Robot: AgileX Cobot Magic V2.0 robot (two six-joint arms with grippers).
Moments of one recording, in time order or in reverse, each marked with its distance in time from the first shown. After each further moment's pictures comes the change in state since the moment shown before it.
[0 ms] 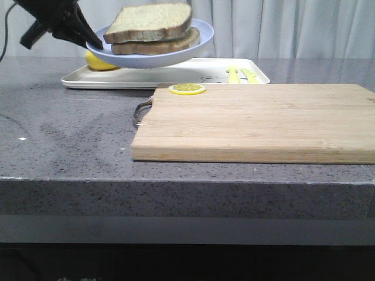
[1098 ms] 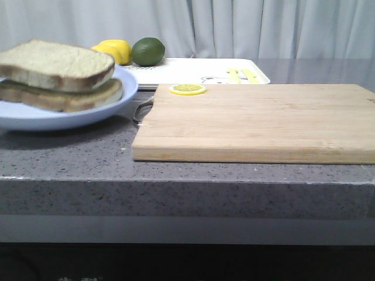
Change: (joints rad) left arm 0.277 -0.551 0.834 0.022 0.014 0.374; right arm 0.000 0.000 0.000 0.000 0.000 0.000
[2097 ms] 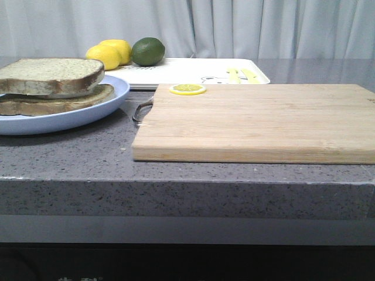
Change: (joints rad) left arm 0.014 0.066 0.002 0.083 -0.004 -0.015; right arm 0.000 0.000 0.000 0.000 0.000 0.000
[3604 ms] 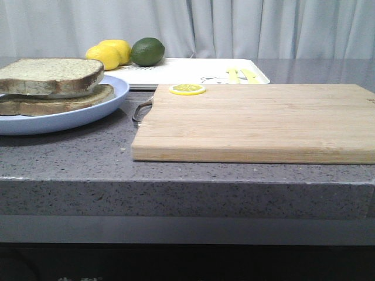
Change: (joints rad) left arm -0.188 -0.444 0.083 0.598 -0.035 -0.365; right arm 0.000 0.000 0.000 0.000 -0.001 0.000
